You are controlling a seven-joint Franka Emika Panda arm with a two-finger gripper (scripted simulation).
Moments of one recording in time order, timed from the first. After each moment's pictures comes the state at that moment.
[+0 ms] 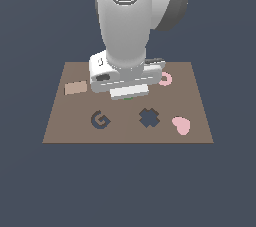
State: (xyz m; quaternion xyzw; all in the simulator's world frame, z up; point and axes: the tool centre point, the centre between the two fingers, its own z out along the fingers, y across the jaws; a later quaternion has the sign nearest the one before) arm -0.015 -0.005 0.035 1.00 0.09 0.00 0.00
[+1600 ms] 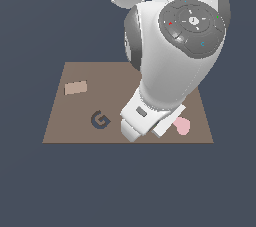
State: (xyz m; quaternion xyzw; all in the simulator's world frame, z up) arm 0.073 0.065 0.034 0.92 0.39 0.00 0.00
